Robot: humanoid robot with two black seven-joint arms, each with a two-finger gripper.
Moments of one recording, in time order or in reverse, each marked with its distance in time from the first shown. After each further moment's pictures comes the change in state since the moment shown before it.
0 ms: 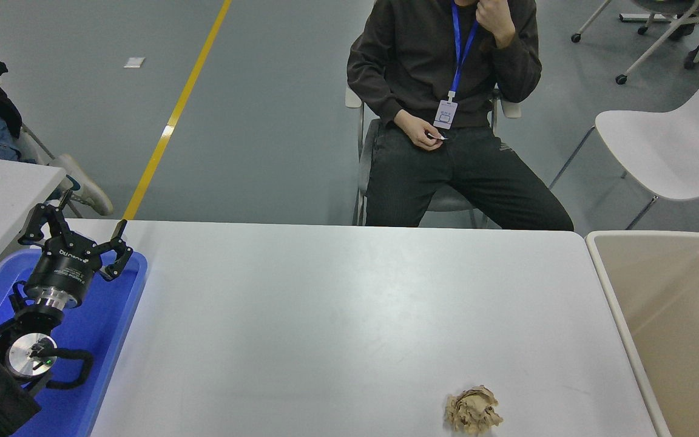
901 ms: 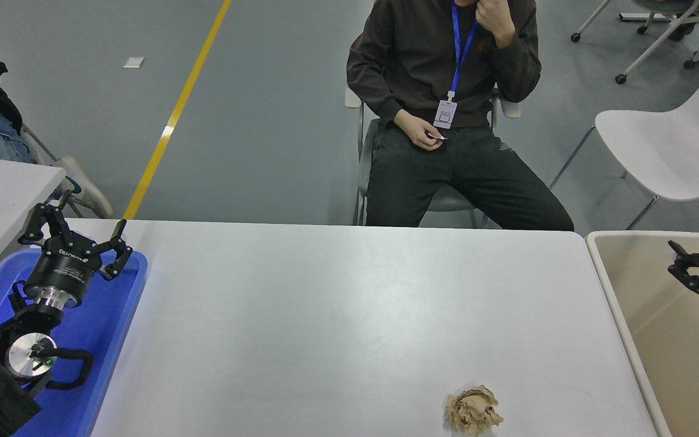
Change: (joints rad) left arm 0.000 0.000 0.000 0.000 0.000 0.000 0.000; right arm -0.262 -0.085 0.900 0.692 -0.182 0.300 0.084
